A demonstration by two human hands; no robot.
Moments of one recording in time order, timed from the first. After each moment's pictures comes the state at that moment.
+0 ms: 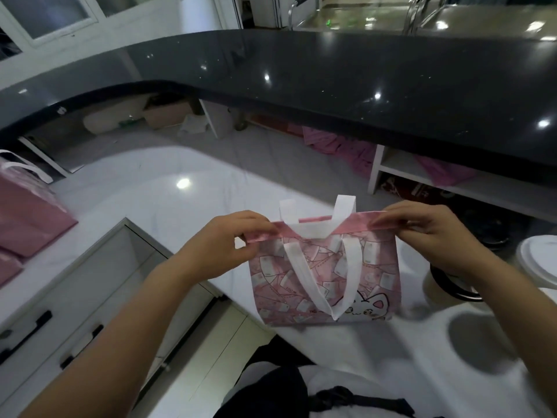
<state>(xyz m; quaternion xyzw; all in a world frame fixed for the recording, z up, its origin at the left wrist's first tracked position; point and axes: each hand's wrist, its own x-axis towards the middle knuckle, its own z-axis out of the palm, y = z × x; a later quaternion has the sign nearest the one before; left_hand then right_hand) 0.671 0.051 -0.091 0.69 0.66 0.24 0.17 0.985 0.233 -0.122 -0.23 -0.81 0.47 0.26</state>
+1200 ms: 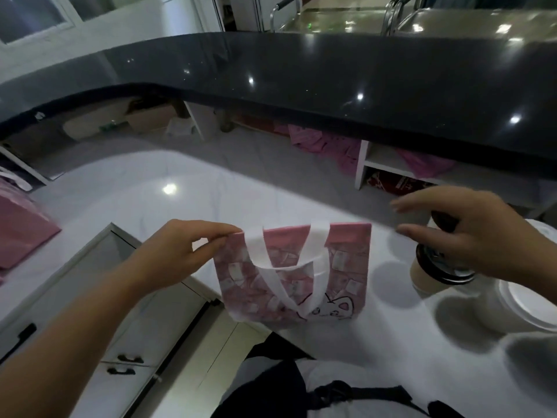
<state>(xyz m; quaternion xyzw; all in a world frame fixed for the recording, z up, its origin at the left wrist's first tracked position) 0.654 0.012 -0.065 0.66 0.71 0.19 0.15 1.025 0.201 -0.059 -0.29 -0.90 0.22 0.23</state>
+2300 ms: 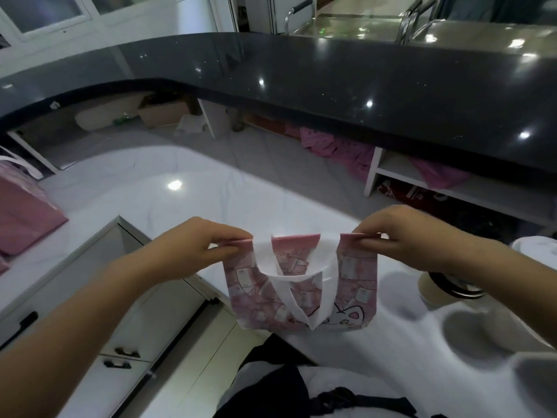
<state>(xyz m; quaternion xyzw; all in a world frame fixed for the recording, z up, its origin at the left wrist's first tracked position) 0.646 0.021 -0.065 0.64 0.72 0.10 0.24 0.952 0.216 -0.085 -0.23 -0.95 0.22 0.00</state>
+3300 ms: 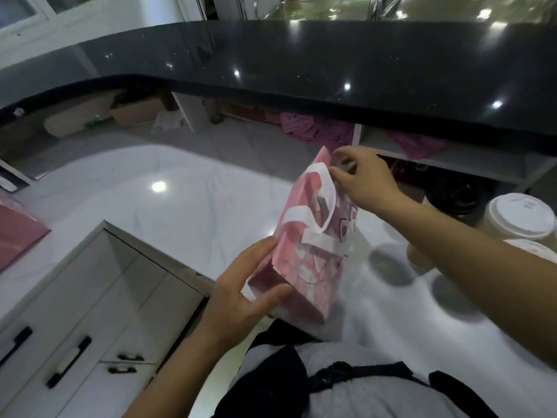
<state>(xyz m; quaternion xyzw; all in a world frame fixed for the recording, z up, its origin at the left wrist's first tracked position) 0.748 -0.022 -0.142 0.57 0.65 0.44 0.24 0.900 0.235 -0.119 -0.47 -0.79 0.30 0.27</state>
